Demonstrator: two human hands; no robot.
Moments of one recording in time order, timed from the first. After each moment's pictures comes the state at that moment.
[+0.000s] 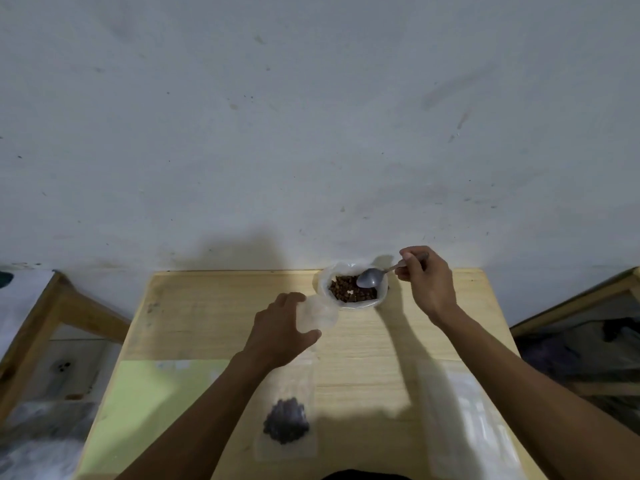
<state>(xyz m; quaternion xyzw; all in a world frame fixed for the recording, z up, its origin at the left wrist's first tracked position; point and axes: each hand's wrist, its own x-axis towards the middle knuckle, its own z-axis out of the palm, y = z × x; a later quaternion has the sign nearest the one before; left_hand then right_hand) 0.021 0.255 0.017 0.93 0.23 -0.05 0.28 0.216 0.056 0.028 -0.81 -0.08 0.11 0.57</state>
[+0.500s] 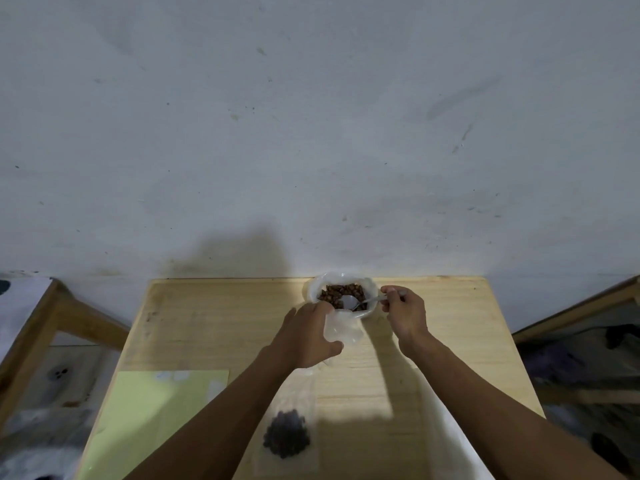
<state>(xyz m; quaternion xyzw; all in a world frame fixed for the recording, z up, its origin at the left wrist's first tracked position) 0.055 0.240 0.015 0.94 0.15 -0.13 0.29 0.188 0.083 -0.024 -0.79 0.08 0.20 0.58</state>
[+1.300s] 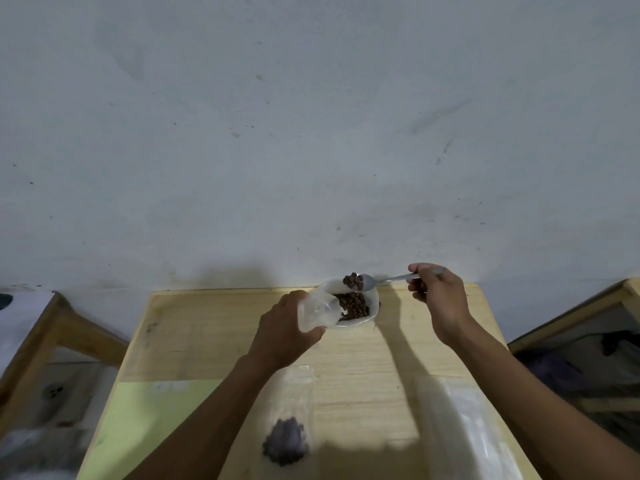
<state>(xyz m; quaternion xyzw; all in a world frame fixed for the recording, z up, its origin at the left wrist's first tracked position) 0.043 0.258 0.027 0.92 0.22 0.03 0.31 0.208 0.049 0.069 -0.73 0.04 0.15 0.67</state>
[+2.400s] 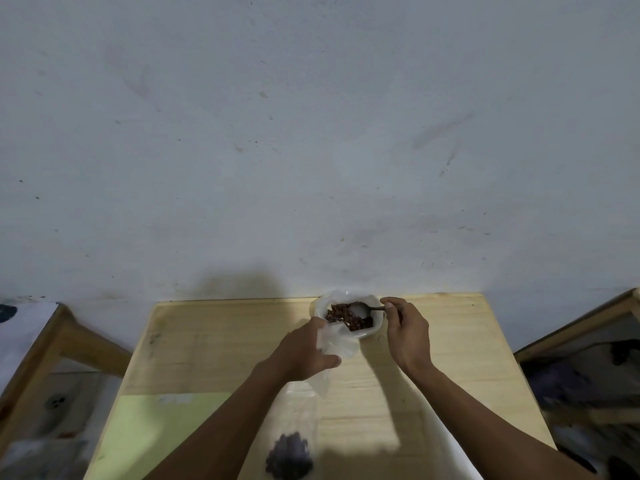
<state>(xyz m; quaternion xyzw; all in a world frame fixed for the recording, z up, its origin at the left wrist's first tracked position) 0.057 0.253 0.007 0.89 0.18 -0.14 0.39 0.171 0.074 -0.003 -0.86 -0.10 0.04 0.50</state>
